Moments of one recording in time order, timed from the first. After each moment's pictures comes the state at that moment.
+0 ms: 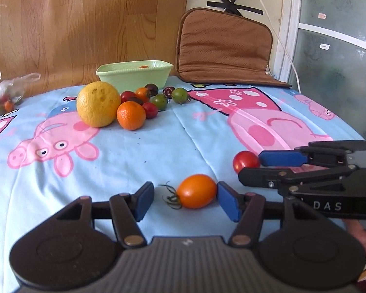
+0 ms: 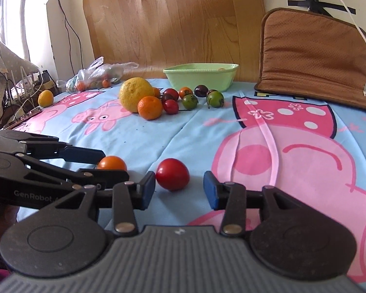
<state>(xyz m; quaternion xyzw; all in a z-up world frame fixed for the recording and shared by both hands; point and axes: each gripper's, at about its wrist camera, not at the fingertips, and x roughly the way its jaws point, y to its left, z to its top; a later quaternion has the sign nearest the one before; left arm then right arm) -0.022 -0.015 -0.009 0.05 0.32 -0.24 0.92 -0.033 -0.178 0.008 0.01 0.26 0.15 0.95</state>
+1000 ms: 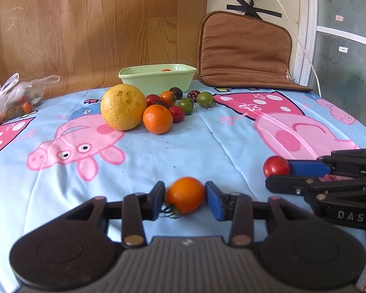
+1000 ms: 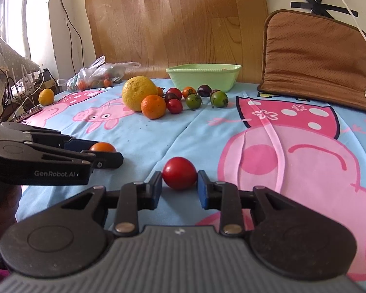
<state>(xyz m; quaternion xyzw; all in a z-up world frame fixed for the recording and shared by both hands) -0.015 -0.004 -0.011 0.06 0.30 -0.20 0.93 -0.035 -0.171 0.006 0.01 0.26 0.14 0.96</state>
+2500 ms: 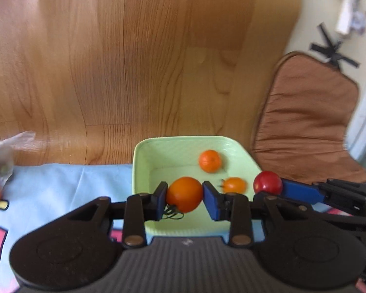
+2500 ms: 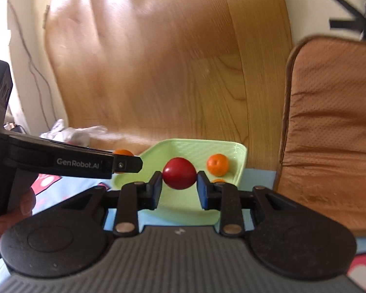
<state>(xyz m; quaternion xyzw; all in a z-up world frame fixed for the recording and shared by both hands) 0.289 -0.029 0.066 0.02 0.34 -0.17 0.92 0.224 -0.189 0.072 0.05 0.23 0.16 0.96</state>
